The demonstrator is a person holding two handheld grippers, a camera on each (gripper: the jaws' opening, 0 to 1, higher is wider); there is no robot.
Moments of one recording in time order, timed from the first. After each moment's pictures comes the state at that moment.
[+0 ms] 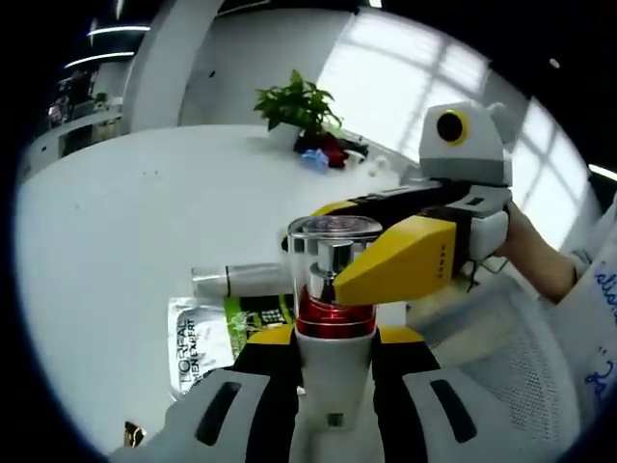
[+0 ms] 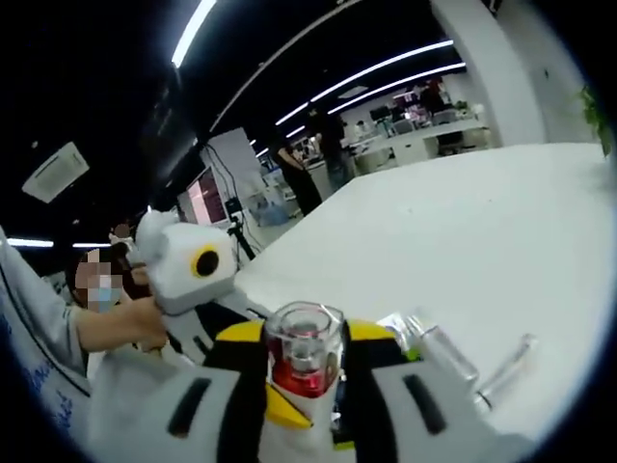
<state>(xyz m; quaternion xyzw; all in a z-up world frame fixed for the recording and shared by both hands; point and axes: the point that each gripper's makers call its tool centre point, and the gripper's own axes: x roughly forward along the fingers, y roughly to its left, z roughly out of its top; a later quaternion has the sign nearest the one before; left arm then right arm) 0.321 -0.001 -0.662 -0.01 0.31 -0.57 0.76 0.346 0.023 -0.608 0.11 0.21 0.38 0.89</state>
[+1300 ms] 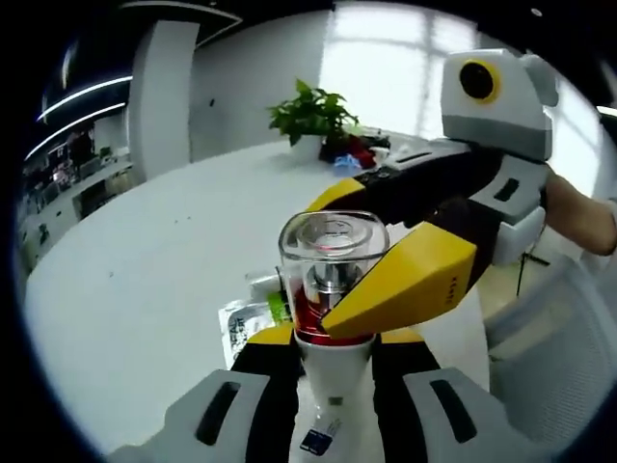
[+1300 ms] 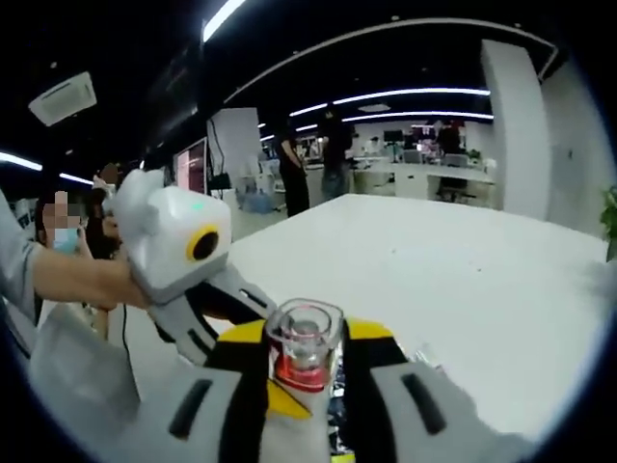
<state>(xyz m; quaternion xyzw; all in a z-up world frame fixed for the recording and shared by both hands) 0.401 0.000 -0.655 0.10 0.25 -0.53 0.80 0.412 0.023 -0.603 -0.04 0.17 0.37 0.91</state>
